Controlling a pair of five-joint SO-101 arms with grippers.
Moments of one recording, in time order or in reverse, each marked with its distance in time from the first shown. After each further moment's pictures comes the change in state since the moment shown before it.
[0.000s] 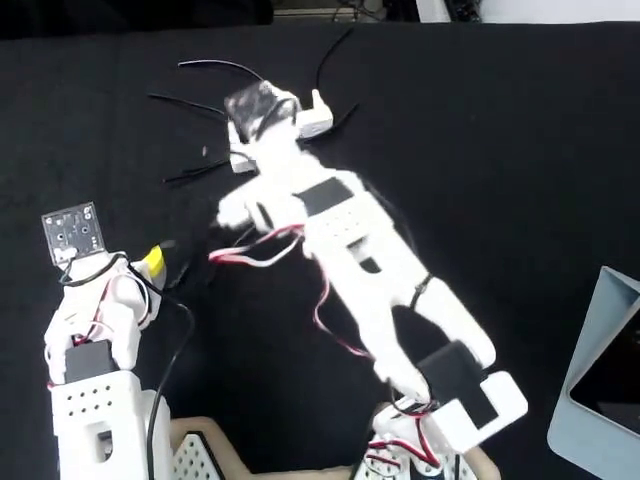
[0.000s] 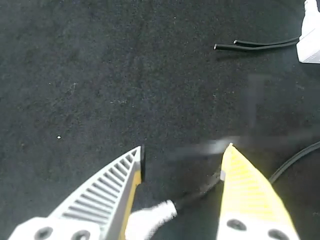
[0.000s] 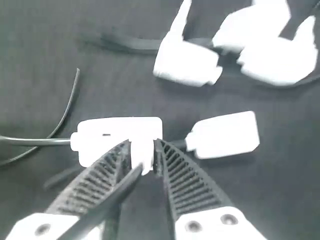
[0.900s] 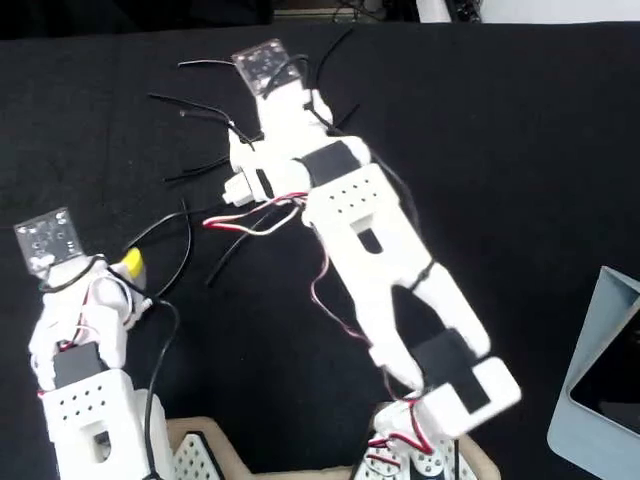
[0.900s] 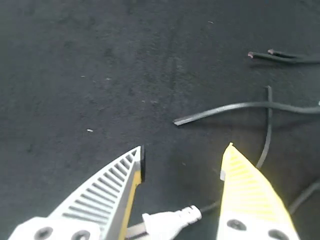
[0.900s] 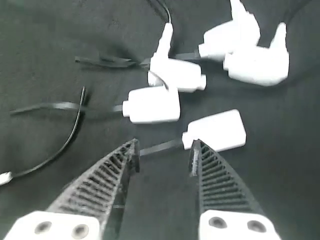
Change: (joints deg) left arm -6.9 0.0 -0.2 -0.4 0.0; right arm 0.9 2.8 -15.8 18.0 -7.8
